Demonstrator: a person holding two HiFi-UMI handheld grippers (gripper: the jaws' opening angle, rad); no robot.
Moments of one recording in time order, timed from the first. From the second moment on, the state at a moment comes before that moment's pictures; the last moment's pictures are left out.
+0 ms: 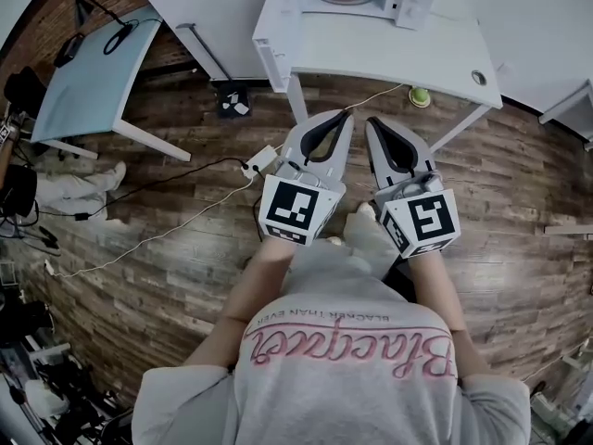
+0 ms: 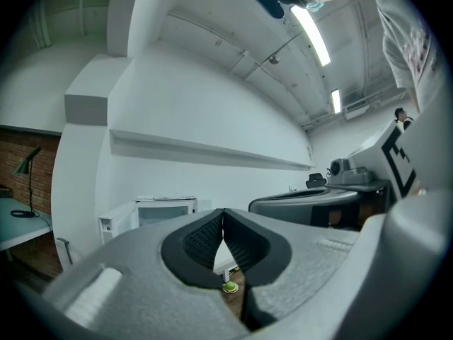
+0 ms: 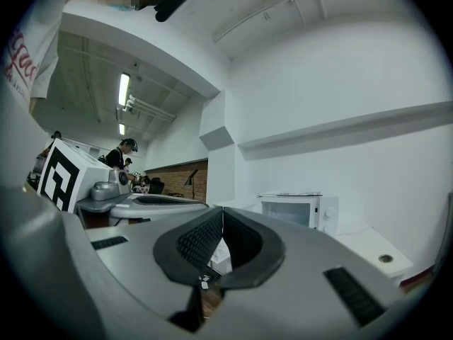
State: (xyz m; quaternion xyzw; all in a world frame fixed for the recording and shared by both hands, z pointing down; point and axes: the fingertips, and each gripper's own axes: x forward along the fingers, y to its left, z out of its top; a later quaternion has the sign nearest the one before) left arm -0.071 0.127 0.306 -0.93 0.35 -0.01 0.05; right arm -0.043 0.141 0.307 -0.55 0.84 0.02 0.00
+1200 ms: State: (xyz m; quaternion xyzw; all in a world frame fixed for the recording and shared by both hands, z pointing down) left arm 0.036 -0.142 0.306 -0.90 0.42 -0.01 0.03; right arm 0.066 -0.133 0.308 -0.48 0.88 0.00 0.00
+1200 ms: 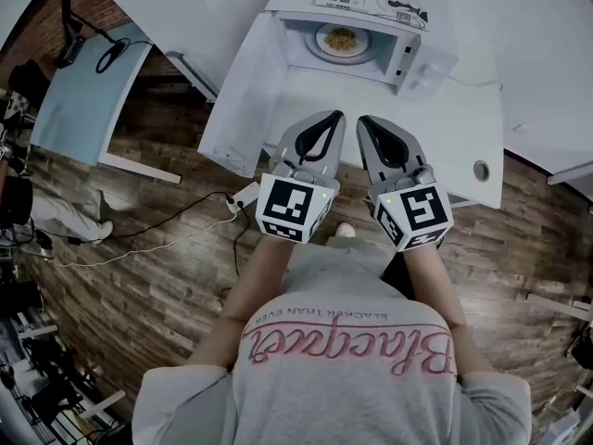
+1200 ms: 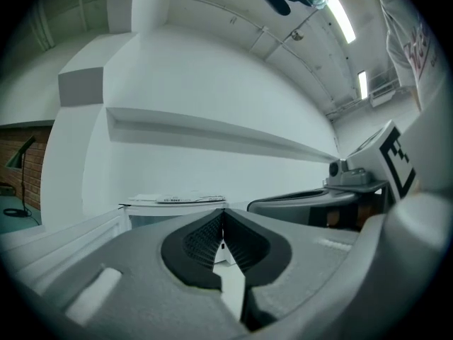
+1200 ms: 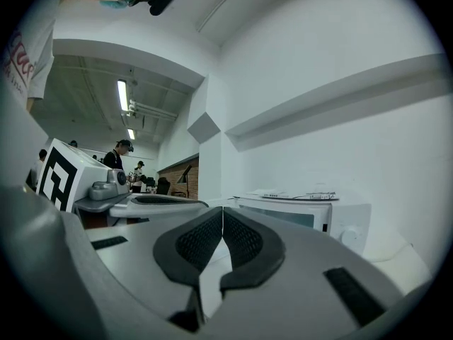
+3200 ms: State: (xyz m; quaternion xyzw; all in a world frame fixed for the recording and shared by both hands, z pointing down) left arm 0.039 -0.353 0.395 -0.92 0.38 -0.09 -0.03; right arm 0.106 -0.463 0.515 -0.64 0.74 -0.18 -0.14
